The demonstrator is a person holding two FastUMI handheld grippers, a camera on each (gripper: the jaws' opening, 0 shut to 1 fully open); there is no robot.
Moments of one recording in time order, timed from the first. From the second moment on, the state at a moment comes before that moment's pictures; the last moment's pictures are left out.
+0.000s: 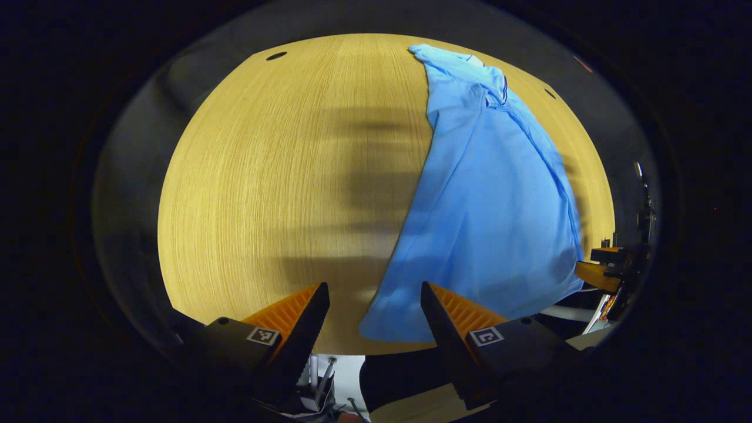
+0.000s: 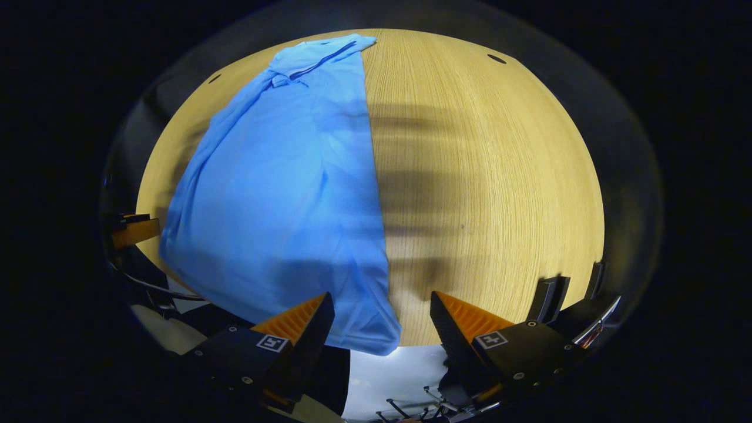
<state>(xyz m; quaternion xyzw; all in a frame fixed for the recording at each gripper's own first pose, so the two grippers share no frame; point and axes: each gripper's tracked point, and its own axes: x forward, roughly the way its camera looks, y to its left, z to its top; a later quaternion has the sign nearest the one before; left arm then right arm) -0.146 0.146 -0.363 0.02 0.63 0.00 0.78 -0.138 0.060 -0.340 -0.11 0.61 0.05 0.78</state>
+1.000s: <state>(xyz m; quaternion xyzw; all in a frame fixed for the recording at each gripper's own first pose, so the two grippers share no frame) -0.170 0.146 -0.390 0.02 0.66 0.01 0.75 -0.153 0.066 -0.356 -0.10 0.63 0.05 0.77</state>
